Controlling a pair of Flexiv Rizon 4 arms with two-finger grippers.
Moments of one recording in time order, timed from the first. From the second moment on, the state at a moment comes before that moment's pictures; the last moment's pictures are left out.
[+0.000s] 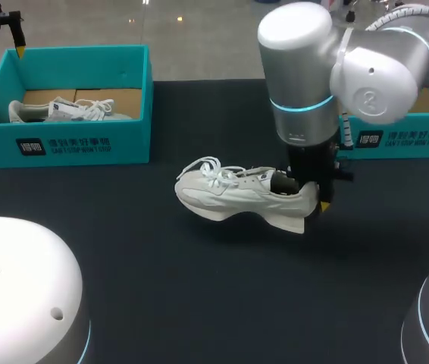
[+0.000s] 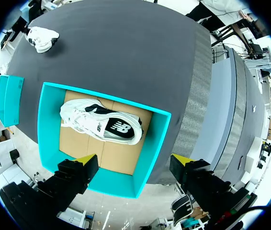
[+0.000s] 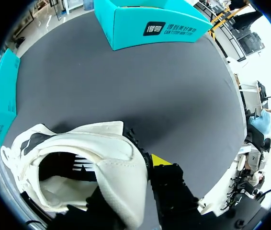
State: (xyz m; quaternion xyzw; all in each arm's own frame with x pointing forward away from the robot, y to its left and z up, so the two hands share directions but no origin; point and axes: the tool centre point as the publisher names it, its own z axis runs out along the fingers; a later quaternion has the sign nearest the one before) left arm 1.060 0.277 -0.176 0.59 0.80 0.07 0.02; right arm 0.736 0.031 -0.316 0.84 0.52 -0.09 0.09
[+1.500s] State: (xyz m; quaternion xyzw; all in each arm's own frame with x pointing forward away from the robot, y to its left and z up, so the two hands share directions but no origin) left arm 1.060 0.277 -0.176 0.59 0.80 0.07 0.02; right arm 0.732 0.049 -0.333 0.85 0.53 -0.05 0.05
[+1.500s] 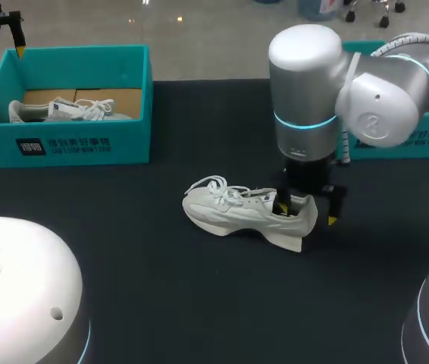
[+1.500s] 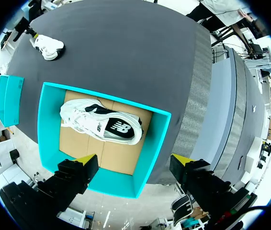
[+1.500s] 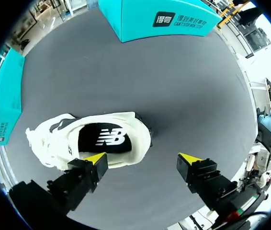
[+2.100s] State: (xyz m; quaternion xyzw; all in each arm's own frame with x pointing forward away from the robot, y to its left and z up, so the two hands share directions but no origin) left arm 1.060 0.277 -0.176 0.59 0.80 0.07 0.02; right arm 0.722 0.085 -0.258 0.72 0.69 0.06 0.04
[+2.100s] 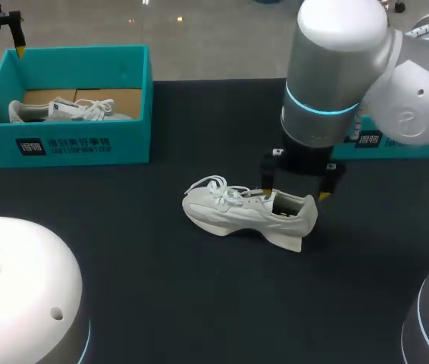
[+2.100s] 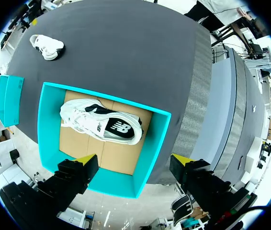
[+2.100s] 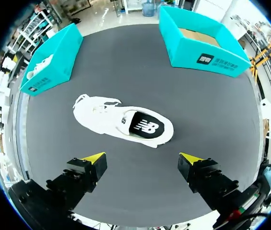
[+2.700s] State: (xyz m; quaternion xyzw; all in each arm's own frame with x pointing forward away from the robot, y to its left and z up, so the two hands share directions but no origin) left arm 1.060 0.277 -0.176 0.59 0.80 0.07 0.02; right arm 0.723 0.080 -0.260 0.58 0.80 0.11 0.00
